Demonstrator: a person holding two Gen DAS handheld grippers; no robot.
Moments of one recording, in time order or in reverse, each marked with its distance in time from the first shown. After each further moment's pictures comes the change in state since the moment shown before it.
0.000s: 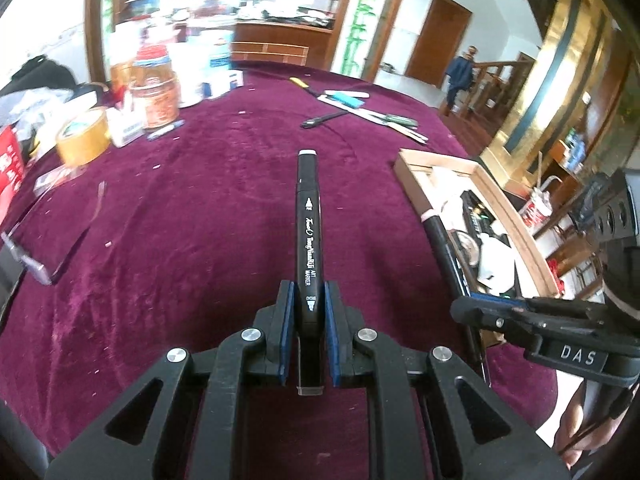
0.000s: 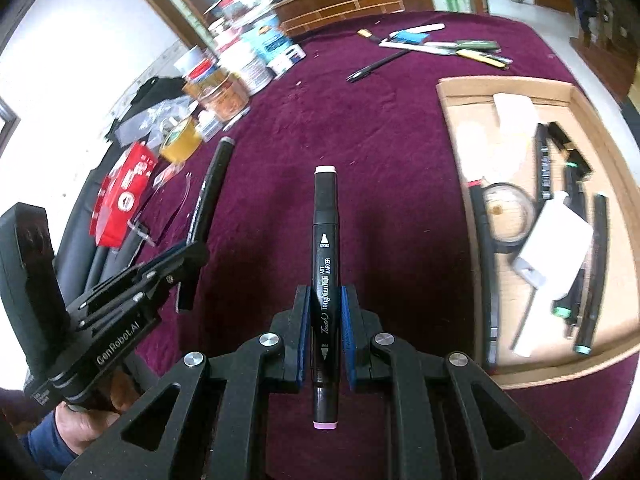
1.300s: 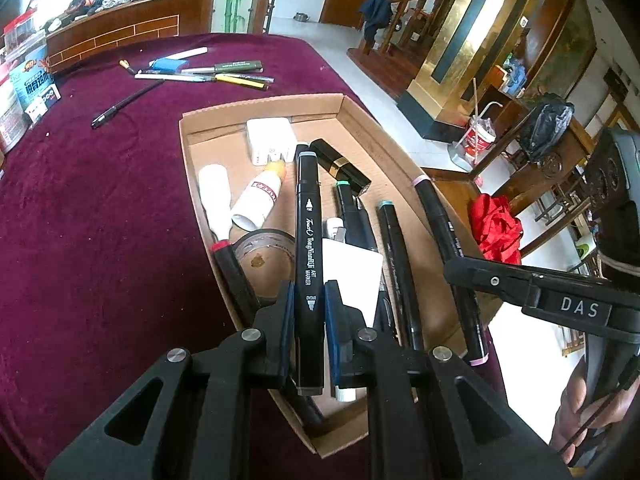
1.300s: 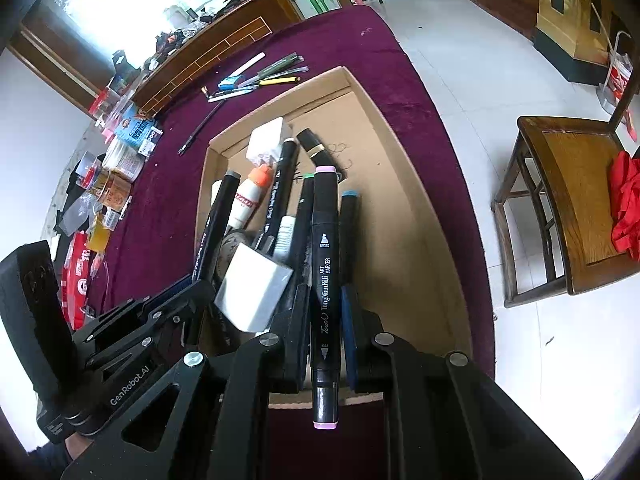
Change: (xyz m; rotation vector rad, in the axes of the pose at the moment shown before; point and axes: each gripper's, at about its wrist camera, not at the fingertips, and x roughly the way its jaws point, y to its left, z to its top) left arm 0.098 -0.192 0.025 0.198 0.178 -0.180; right arm -0.068 -0.198 0.014 0.280 -0.035 -0.121
